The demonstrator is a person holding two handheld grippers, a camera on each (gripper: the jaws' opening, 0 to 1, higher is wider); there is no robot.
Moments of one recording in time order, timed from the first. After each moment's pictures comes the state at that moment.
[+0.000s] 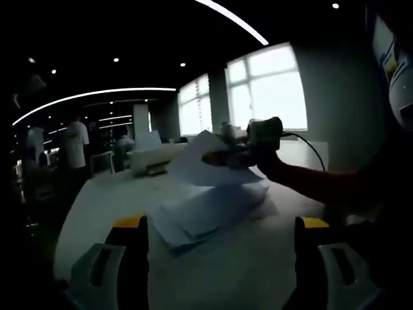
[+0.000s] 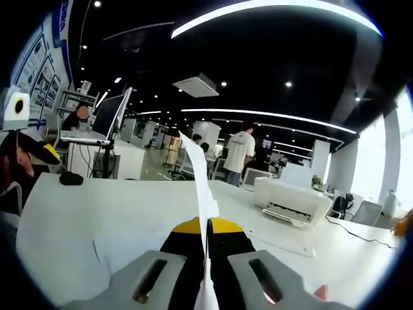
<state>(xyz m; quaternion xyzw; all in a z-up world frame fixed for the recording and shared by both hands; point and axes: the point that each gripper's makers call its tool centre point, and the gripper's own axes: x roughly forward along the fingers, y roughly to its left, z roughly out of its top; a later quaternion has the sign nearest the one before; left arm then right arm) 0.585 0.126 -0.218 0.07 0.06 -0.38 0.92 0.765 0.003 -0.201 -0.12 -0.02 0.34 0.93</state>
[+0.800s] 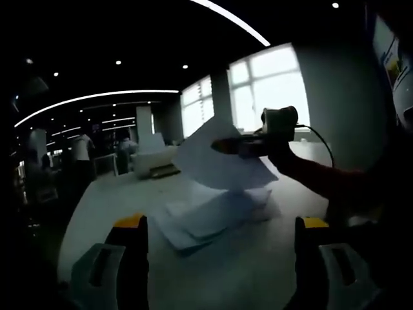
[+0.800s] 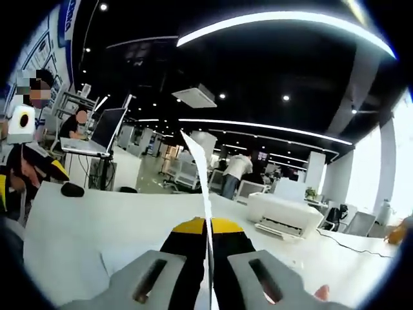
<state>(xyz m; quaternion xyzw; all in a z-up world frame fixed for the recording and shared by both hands) 0.586 0.133 -0.211 0.07 0.05 -0.37 0.92 0.738 0.000 -0.159 -0.12 -0.06 0.32 0.94</state>
